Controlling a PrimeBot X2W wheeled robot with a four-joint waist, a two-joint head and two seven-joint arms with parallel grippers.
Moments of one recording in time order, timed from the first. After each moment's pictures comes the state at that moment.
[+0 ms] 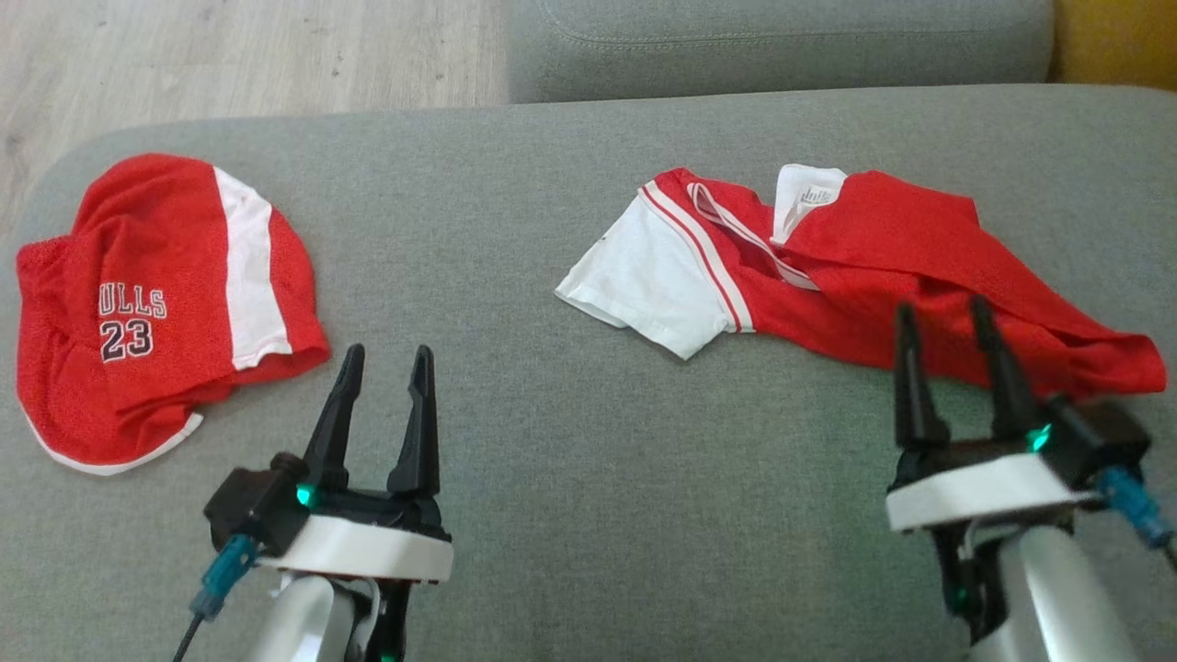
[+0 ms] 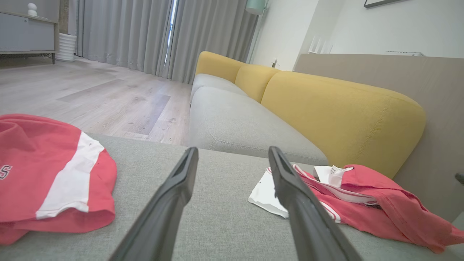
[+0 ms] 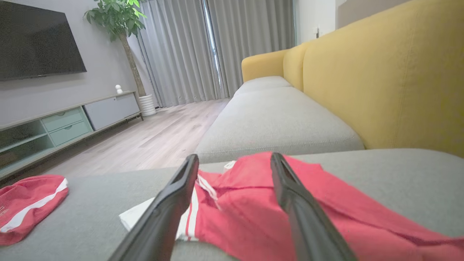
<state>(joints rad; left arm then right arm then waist) -0.14 0.07 -0.25 0.23 -0.39 -0.12 -0.25 -0.13 -0.05 0.03 0.22 0.19 0.13 -0.23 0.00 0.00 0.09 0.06</state>
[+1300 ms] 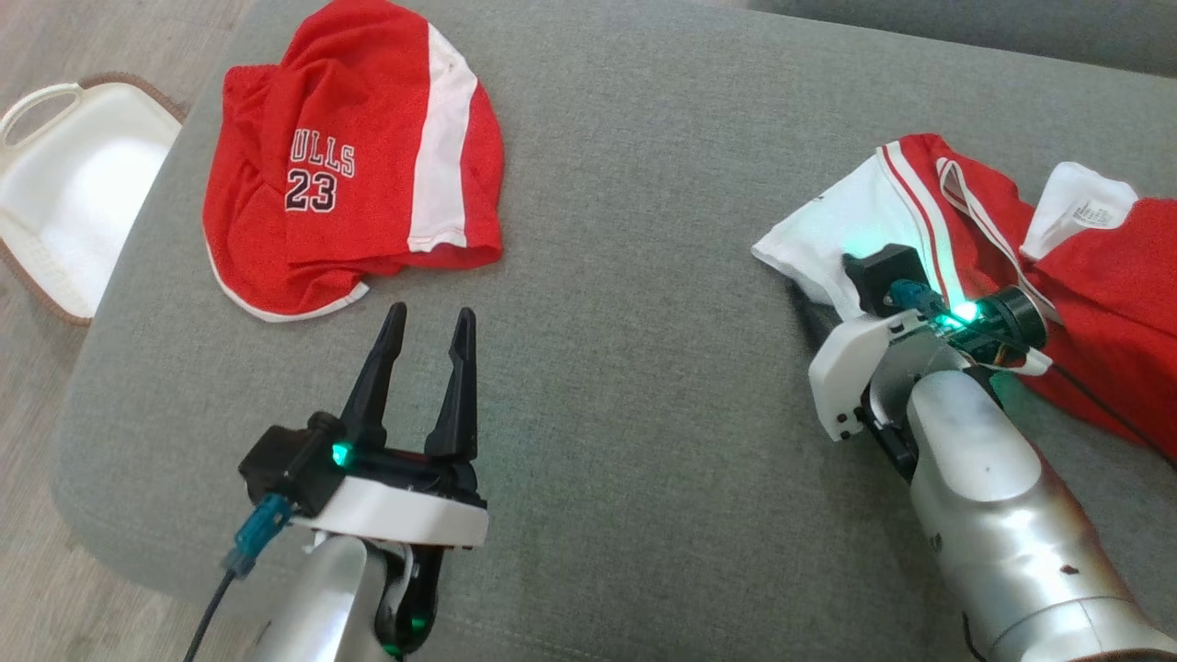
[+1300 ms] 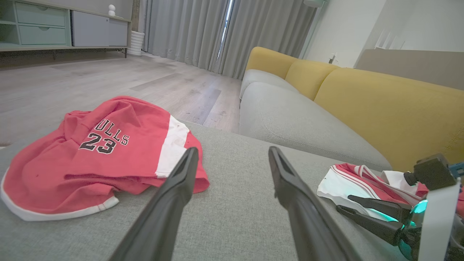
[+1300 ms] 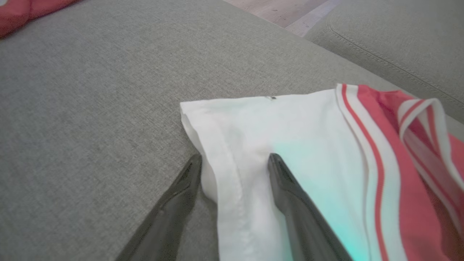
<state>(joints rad) -0.21 0.05 -0.31 0.25 -0.41 -0.12 -0.25 -0.61 -0.05 0.16 0.89 -0.20 0.13 0.02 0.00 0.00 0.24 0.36</state>
